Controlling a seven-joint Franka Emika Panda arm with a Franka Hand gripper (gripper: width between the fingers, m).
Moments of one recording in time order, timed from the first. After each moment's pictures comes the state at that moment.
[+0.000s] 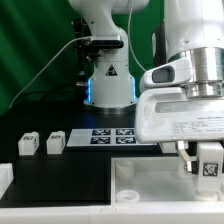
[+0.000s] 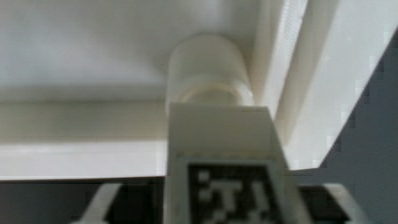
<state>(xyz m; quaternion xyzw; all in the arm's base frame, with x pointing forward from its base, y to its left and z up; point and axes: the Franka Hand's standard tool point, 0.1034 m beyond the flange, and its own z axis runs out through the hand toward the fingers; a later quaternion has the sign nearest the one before) 0.629 0.112 0.064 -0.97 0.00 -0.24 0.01</state>
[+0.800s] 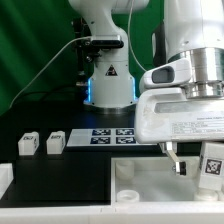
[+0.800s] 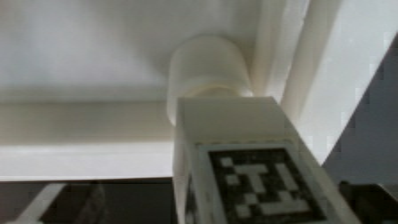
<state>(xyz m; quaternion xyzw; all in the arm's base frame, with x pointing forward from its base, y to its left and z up) 0.629 0.112 0.064 -0.97 0.00 -0.24 0.01</state>
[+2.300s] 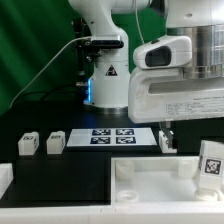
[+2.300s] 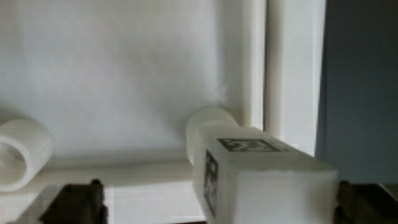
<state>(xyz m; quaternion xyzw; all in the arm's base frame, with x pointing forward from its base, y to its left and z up) 0.615 0.104 0.097 -1.00 0.03 0.00 0.03</state>
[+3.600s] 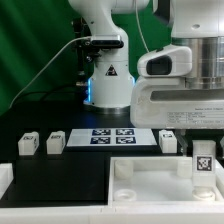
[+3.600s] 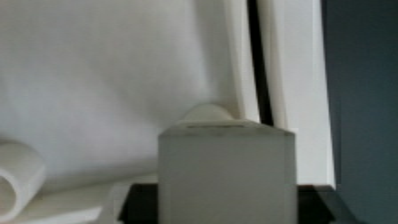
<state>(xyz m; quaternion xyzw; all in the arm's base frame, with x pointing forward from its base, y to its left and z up) 0.621 0.107 0.085 -0.98 0.19 0.01 0.02</state>
